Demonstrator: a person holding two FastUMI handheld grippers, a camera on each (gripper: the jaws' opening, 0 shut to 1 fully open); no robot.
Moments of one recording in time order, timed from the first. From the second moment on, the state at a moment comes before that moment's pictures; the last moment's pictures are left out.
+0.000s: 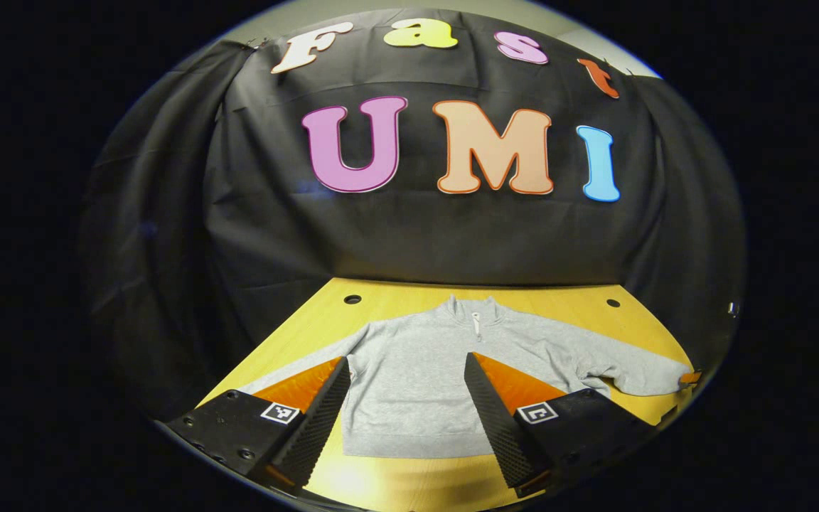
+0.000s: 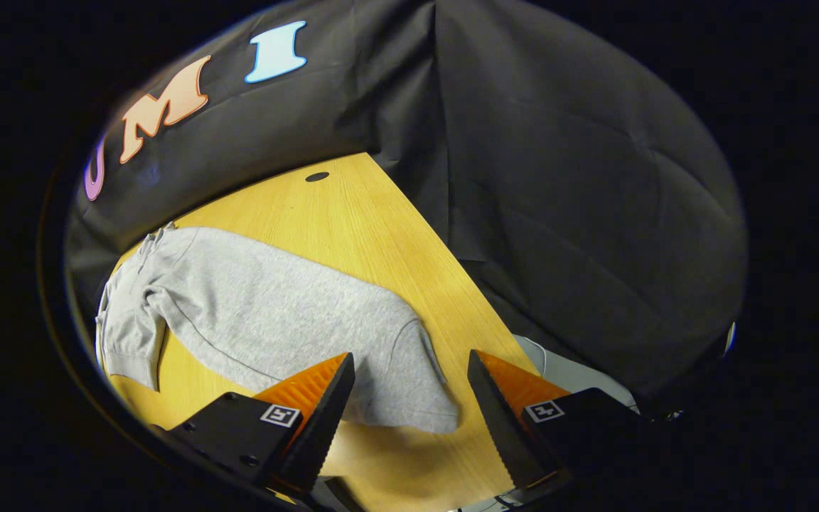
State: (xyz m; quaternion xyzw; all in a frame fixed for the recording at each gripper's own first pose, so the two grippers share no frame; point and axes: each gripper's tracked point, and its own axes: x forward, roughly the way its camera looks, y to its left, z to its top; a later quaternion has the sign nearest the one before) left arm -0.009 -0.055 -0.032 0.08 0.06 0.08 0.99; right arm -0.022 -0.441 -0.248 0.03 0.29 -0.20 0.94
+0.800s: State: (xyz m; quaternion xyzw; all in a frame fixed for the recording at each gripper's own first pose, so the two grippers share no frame) left arm -0.006 -0.048 -0.041 0.03 0.06 0.06 1.00; right arm -0.010 -0.417 -0.237 0.00 0.30 -0.20 0.93
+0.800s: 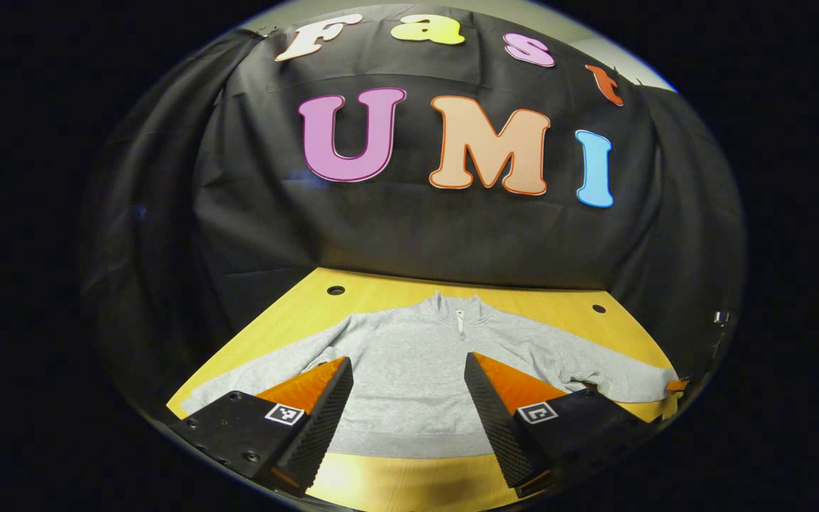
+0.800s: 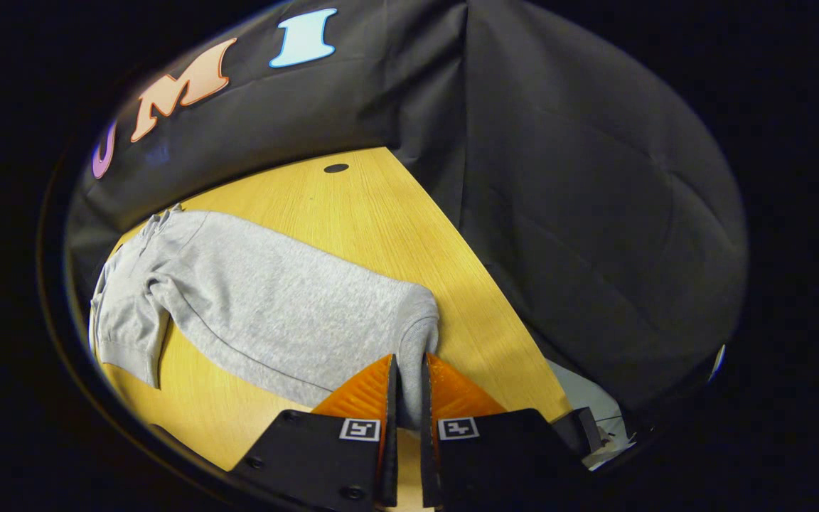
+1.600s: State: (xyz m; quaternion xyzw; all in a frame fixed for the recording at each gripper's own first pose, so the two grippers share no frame) left arm -0.017 0.072 -0.057 0.01 0.09 0.03 1.00; right arm -0.004 -0.248 -0.161 0.00 0.21 -0.18 0.96
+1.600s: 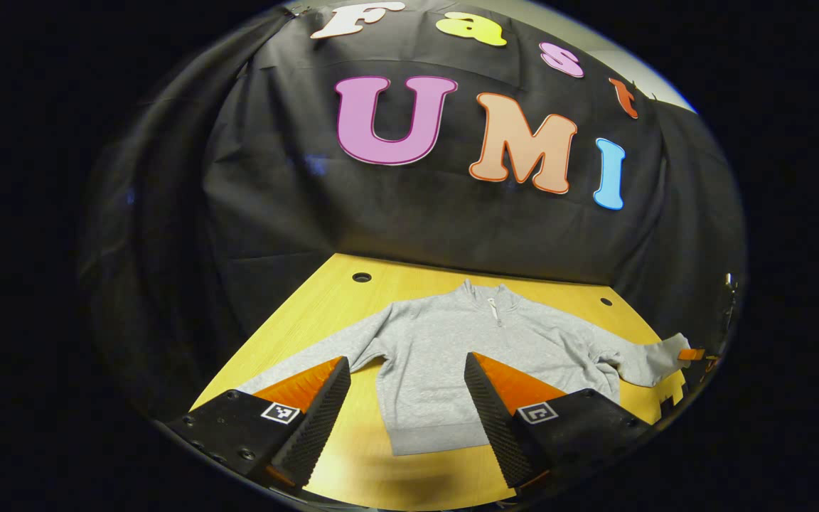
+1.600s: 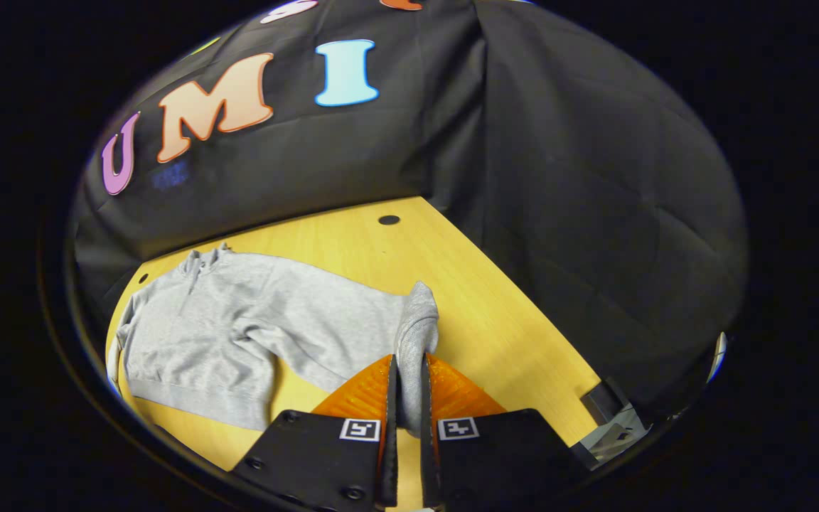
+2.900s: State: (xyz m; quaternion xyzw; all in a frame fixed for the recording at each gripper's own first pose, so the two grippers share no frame) left arm -0.088 0.289 -0.146 -0.07 0.15 0.18 0.97; right arm 0.174 0.280 -0.110 0.04 0.14 0.18 0.97
